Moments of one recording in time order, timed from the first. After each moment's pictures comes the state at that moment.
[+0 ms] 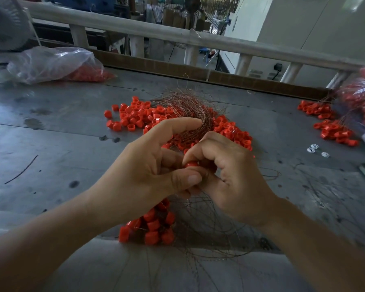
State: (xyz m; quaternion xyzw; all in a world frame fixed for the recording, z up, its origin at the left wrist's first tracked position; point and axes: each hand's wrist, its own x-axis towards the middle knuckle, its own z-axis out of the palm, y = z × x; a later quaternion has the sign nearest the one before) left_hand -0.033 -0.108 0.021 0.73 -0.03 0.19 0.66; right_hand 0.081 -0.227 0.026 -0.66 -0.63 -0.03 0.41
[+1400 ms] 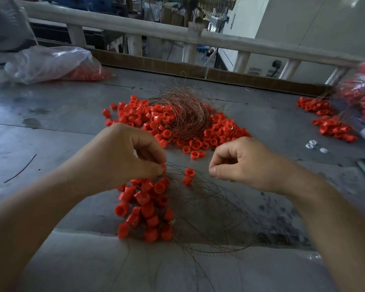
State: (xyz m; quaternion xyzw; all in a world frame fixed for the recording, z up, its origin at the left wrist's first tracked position) left_hand -0.029 -0.072 0.028 0.90 0.11 0.18 0.38; right_hand 0.119 -0.243 0.038 -0.80 -0.52 0.18 0.26
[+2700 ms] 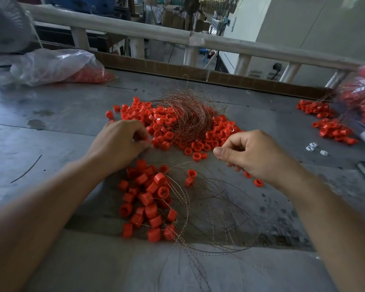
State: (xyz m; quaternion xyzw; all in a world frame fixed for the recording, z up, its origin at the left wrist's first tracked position) left_hand 0.008 -0.024 -0.011 0.92 0.22 0.26 0.18; right_hand 0.135 -0.240 0.028 -0.83 -0.41 0.11 0.36
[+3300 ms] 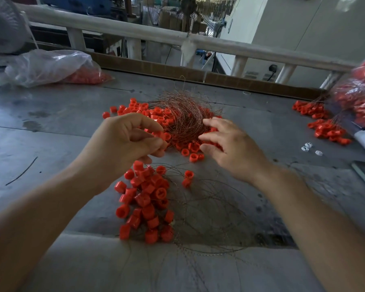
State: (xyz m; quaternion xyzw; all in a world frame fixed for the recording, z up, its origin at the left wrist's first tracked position) left_hand -0.015 -0.064 0.020 0.78 0.14 0.26 0.56; right_hand 0.144 -0.213 0.014 -0.82 -0.54 -0.08 0.18
